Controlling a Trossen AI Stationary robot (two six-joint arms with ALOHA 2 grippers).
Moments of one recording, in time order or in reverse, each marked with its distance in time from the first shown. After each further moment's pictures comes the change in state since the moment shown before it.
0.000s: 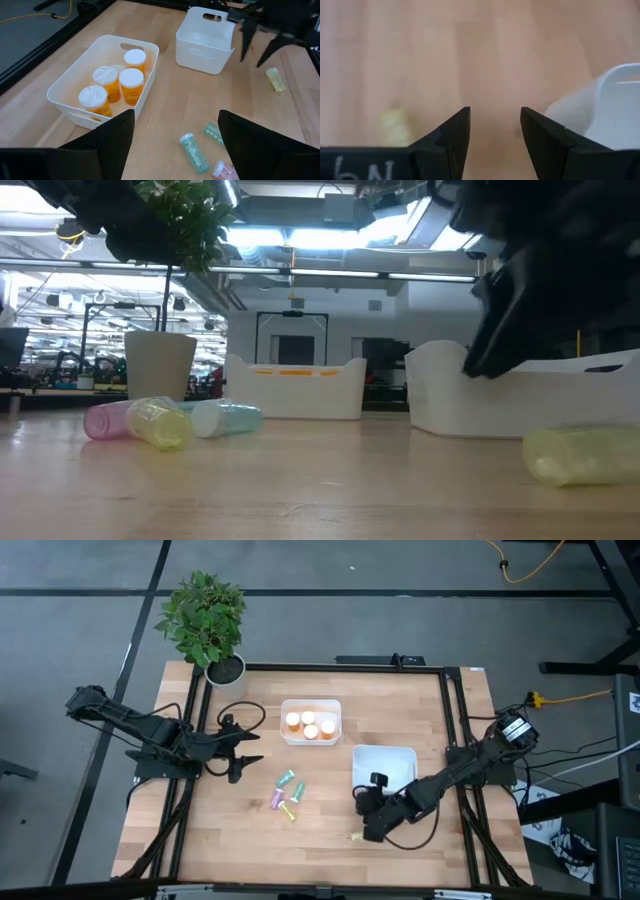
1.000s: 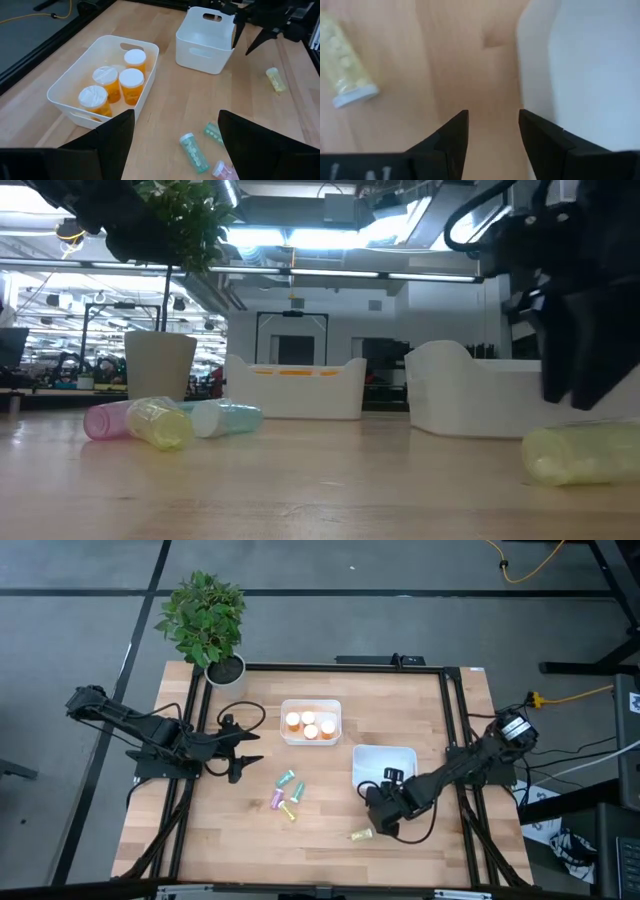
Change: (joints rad) left arm 0.000 0.000 0.000 0.000 0.000 0.000; right arm -0.038 -0.001 0.050 -0.381 -0.182 0.086
